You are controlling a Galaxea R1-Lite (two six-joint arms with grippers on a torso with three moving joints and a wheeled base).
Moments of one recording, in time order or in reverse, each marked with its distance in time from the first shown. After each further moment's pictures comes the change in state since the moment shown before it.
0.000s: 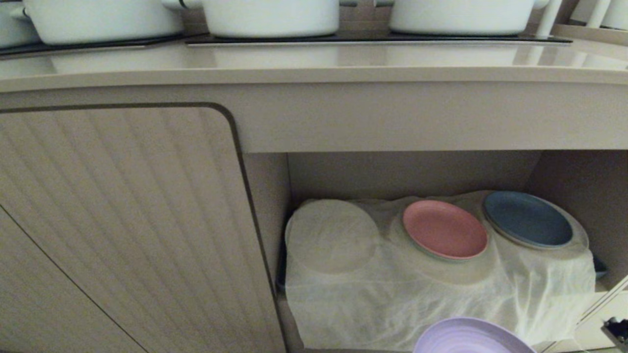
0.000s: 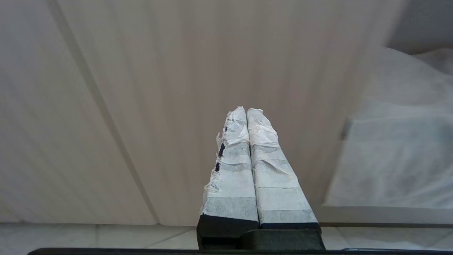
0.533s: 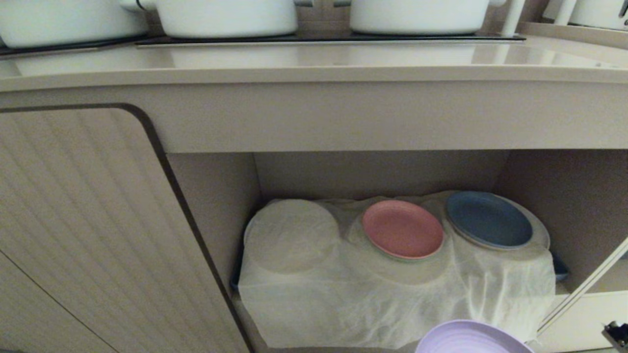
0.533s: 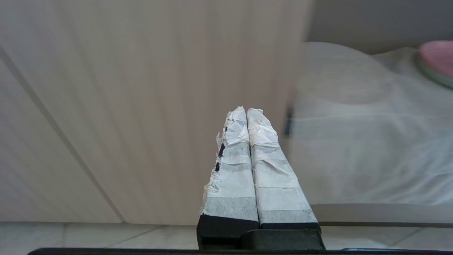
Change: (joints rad) left arm 0.000 0.000 0.000 0.000 0.000 -0.001; right arm 0.000 0.000 0.019 -0.010 -0.003 0.000
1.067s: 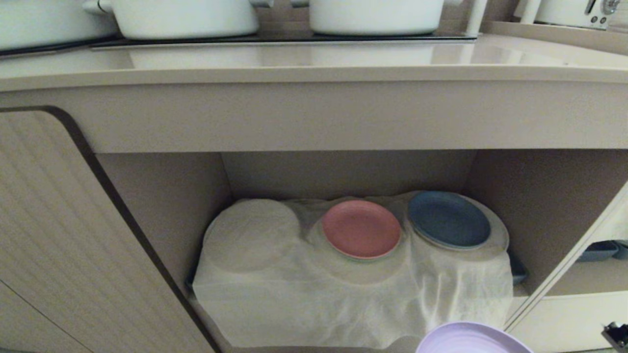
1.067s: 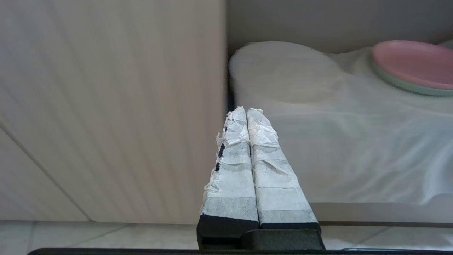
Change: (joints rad) left arm 0.000 0.000 0.000 0.000 0.000 0.000; right arm 0.001 0.003 0.001 0.001 -0.002 0.001
